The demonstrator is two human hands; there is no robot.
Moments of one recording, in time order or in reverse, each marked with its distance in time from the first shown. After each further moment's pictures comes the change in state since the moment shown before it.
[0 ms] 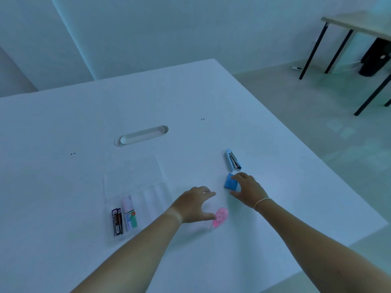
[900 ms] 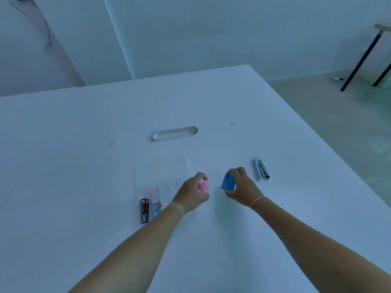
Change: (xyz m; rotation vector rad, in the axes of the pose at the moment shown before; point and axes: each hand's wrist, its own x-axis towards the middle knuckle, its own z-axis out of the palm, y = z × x) left_hand -0.032 -0.036 -0.029 -0.495 0.356 -0.361; right_hand 0.024 -0.078 0.015 0.177 0.049 -0.230
